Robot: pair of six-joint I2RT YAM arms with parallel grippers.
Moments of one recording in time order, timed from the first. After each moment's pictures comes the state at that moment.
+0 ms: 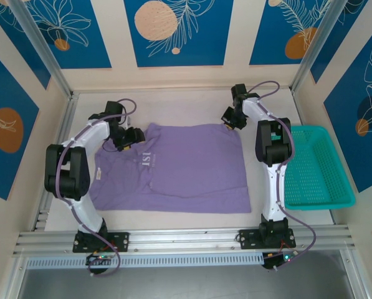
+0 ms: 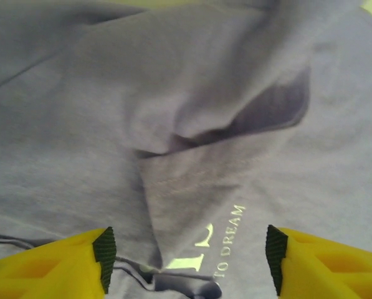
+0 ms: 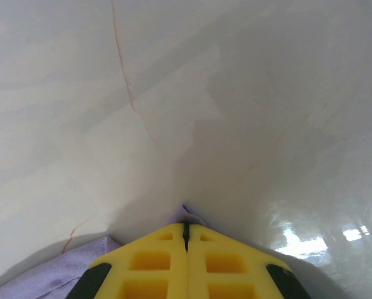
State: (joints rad) left arm -0.13 1.80 1.30 -0.74 0.31 -0.44; right arm 0.13 2.34 1.92 -0.86 -0.12 0.71
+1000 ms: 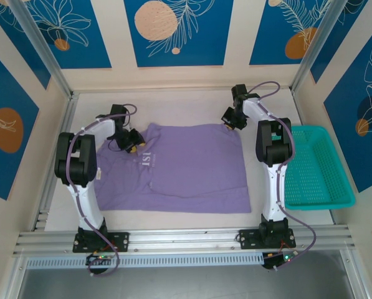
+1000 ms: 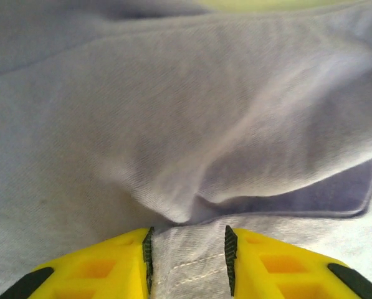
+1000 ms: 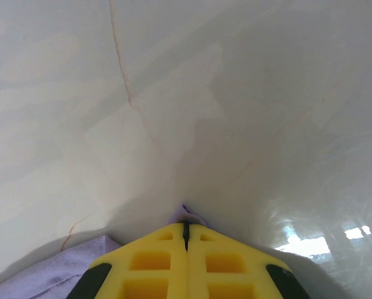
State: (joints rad) left arm -0.12 1.98 1.36 -0.69 0.37 -0.60; right arm 0.13 2.33 1.90 -0.85 -0.13 0.71
